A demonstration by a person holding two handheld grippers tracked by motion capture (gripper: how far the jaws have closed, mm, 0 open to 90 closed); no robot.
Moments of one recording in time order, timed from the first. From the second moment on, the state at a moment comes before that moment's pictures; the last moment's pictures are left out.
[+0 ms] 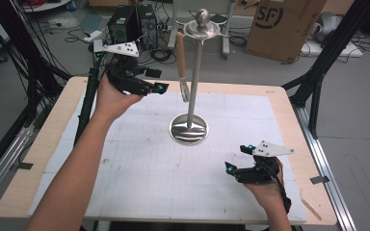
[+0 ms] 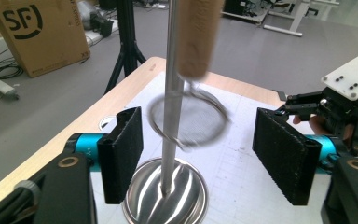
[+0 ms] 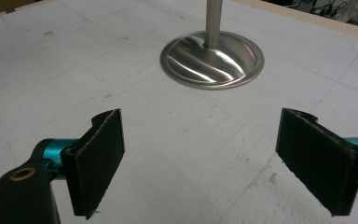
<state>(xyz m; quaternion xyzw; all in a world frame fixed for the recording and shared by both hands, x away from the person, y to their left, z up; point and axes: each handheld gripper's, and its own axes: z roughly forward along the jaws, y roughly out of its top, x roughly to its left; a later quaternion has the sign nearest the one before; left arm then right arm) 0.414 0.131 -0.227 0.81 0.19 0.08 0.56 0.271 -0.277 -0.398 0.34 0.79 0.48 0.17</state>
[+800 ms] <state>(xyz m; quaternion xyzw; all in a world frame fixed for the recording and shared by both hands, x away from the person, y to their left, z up) 0.392 0.170 -0.245 0.80 0.20 0.09 0.56 0.272 -0.273 -0.401 0.34 0.80 0.47 0.17</state>
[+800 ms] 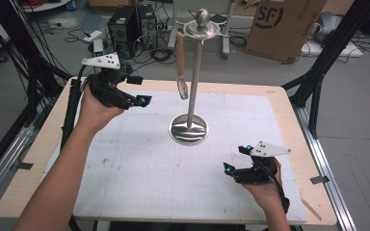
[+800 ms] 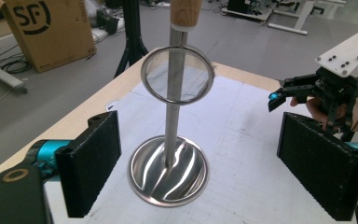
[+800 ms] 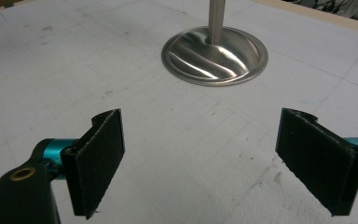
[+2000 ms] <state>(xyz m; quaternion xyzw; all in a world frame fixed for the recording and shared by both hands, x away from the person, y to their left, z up) 0.349 0.173 -0.309 0.85 0.19 0.11 0.48 0.273 -0.274 -0.404 0.34 0.80 0.47 0.16</state>
